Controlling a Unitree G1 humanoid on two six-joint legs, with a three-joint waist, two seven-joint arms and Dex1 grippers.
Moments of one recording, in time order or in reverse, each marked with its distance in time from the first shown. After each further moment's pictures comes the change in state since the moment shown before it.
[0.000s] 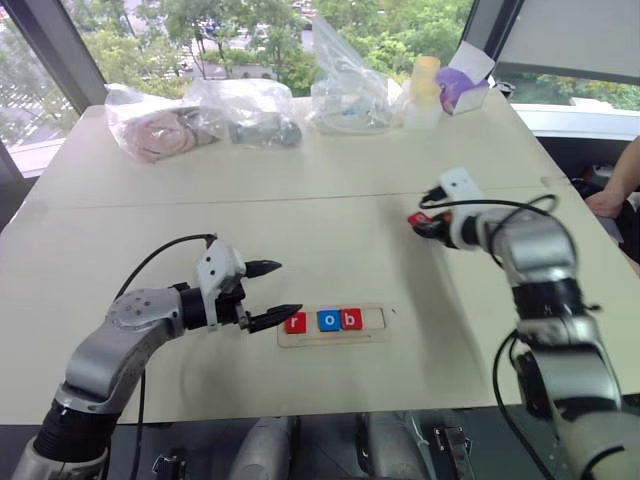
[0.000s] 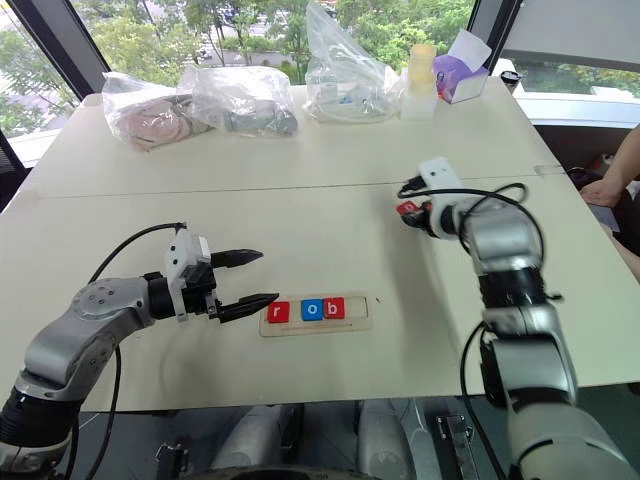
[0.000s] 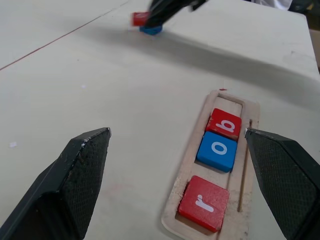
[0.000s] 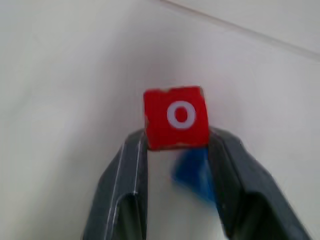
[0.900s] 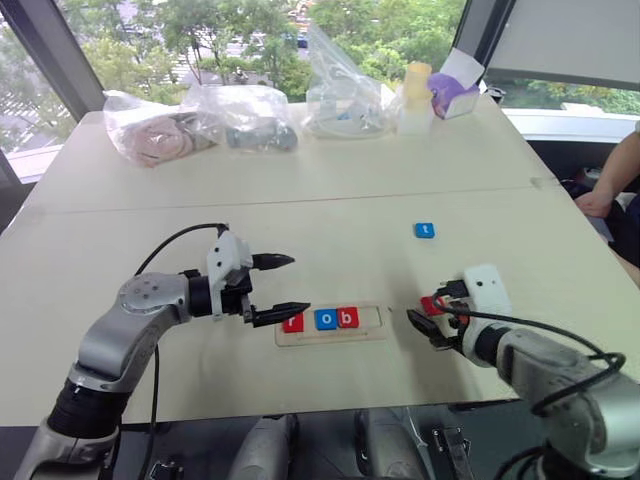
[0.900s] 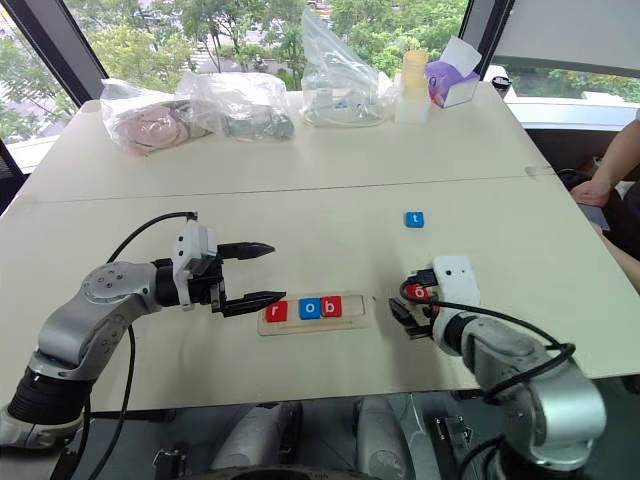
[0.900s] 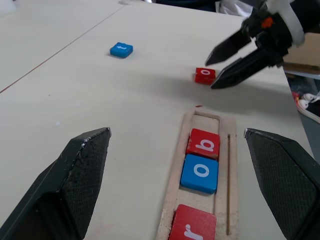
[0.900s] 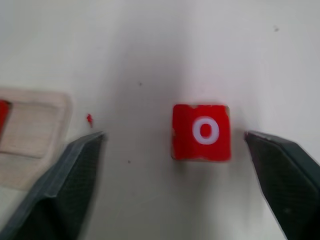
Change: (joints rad) left arm -0.100 -0.011 -0.031 0.070 0.020 -0.045 -0.115; right arm 0.547 0.030 -0.235 -0.736 0.504 0.274 -0.403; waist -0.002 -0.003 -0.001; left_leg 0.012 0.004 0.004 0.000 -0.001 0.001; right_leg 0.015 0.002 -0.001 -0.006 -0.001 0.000
